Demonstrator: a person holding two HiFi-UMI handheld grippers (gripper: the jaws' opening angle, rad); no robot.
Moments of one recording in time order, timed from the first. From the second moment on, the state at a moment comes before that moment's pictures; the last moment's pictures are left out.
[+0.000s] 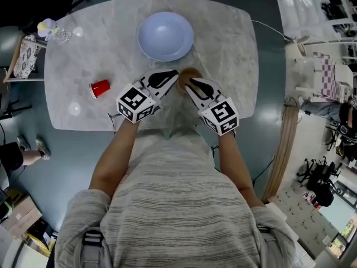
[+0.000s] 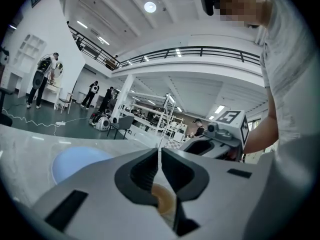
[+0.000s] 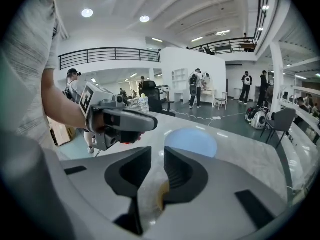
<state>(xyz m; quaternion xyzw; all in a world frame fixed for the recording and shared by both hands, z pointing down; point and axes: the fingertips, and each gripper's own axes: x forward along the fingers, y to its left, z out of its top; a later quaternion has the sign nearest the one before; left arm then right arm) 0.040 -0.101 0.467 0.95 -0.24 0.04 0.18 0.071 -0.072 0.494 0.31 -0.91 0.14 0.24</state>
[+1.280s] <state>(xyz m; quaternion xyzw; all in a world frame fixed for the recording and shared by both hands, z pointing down) 0.037 -0.107 0.536 0.89 -0.38 0.03 0.24 0.080 -0.031 0.653 -0.02 -0.84 0.02 0.55</state>
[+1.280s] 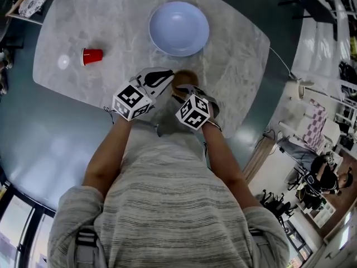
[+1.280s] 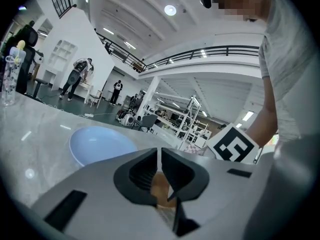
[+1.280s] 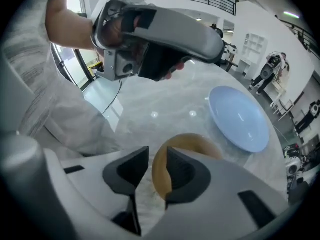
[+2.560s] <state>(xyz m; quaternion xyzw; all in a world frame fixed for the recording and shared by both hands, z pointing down) 0.015 -0.118 0.536 0.92 -0.31 0.05 0.24 0.063 -0.071 0.645 0.13 -0.79 0.00 0.60</state>
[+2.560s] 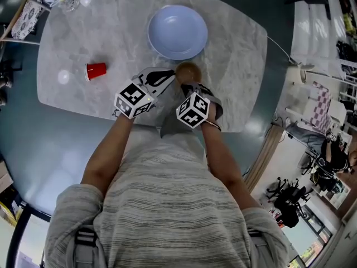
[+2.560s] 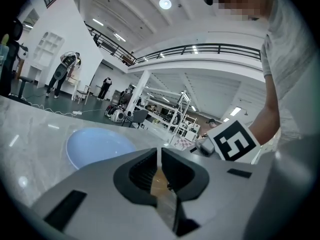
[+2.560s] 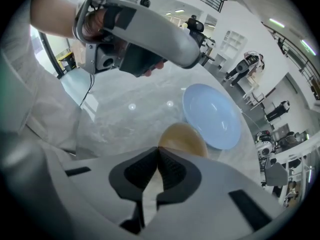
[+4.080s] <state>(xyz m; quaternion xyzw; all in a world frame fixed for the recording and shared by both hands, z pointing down) -0.059 -0.204 0.573 0.87 -0.41 0.04 0.28 -0.013 -0.220 0.664 0.11 -0.79 -0.14 0.59</state>
